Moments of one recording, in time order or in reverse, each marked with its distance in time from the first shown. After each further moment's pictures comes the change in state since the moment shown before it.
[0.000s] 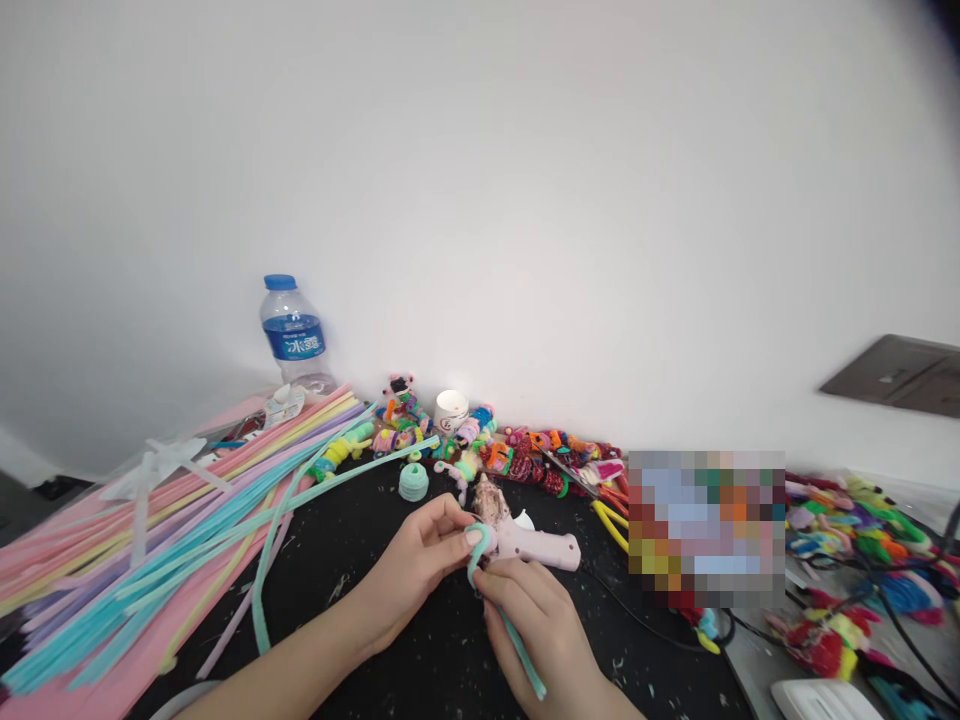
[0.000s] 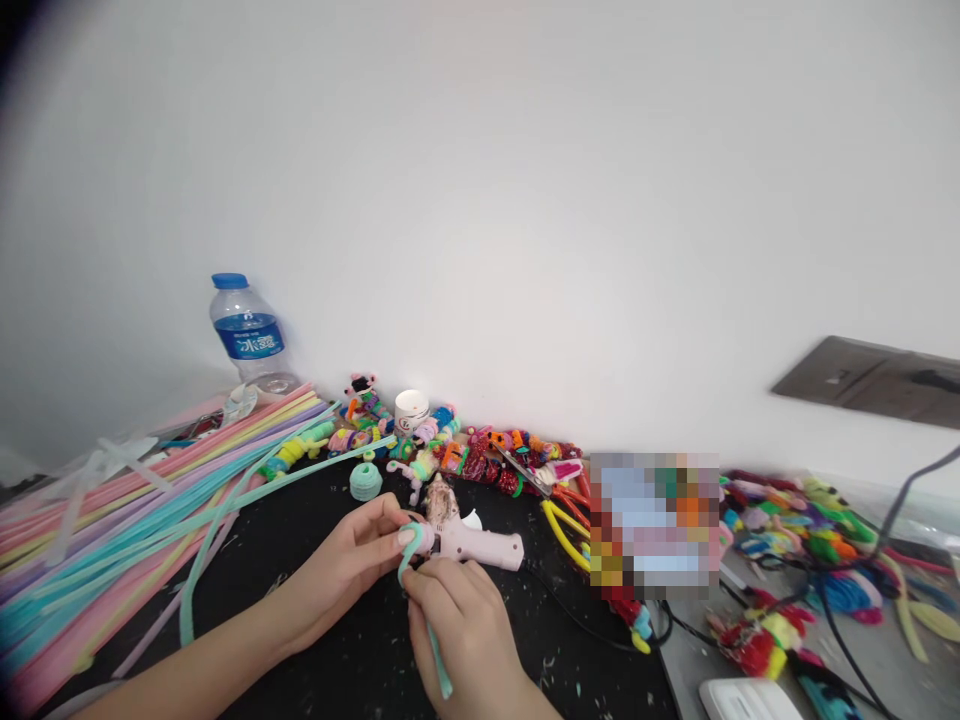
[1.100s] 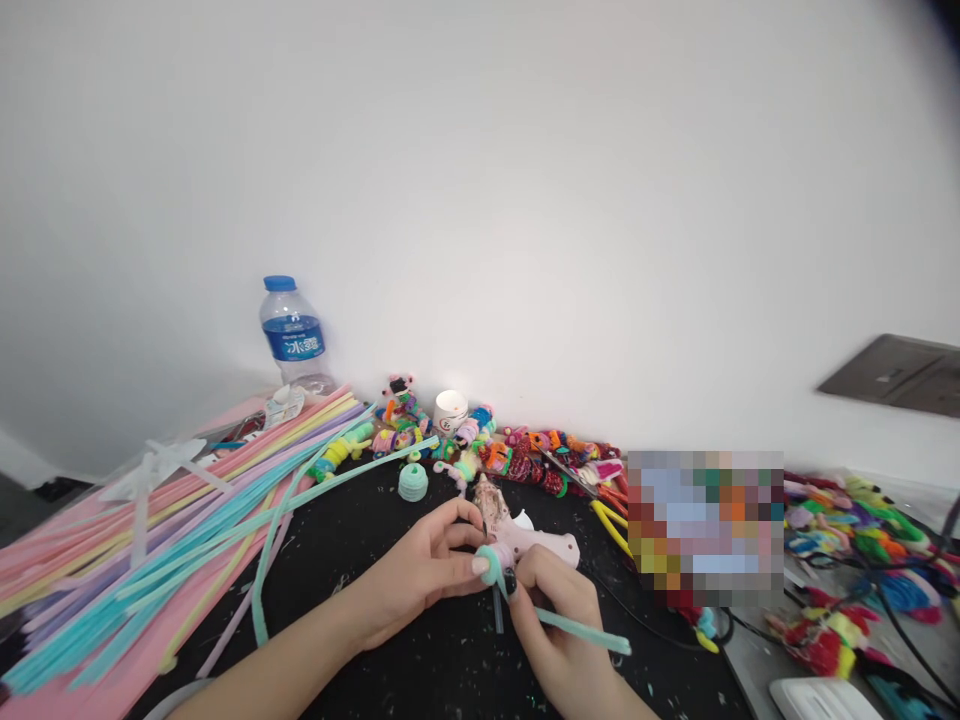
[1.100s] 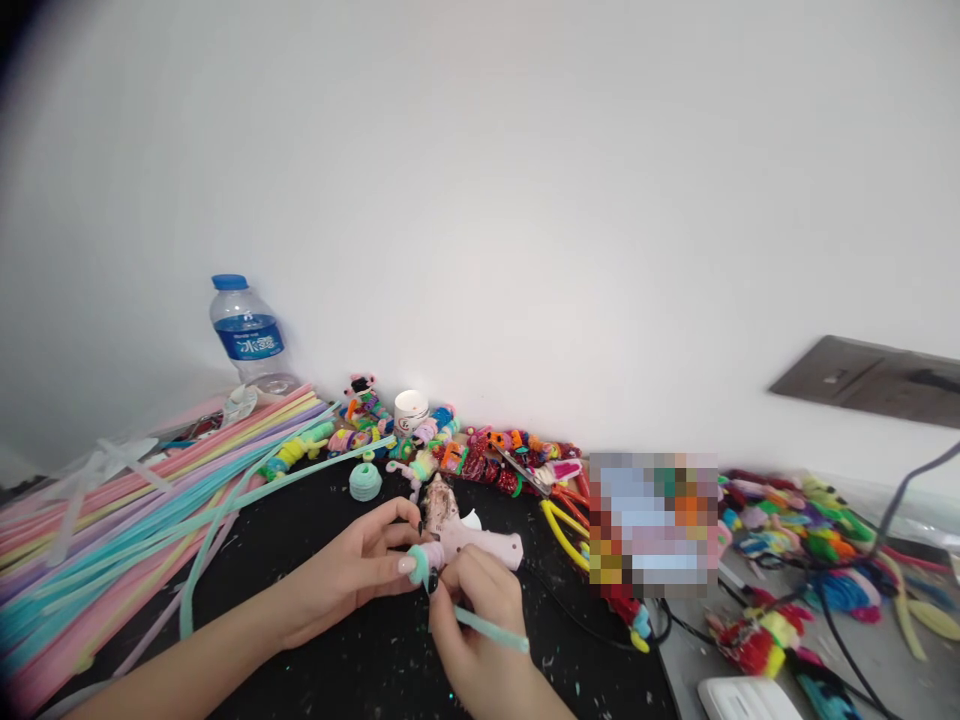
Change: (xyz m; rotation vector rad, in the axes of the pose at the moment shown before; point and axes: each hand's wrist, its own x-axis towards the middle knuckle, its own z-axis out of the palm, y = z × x) left_hand -0.002 0.009 -0.001 -0.051 -0.187 -0.172; right_hand 0.004 0.003 -0.006 0.125 0.156 0.210
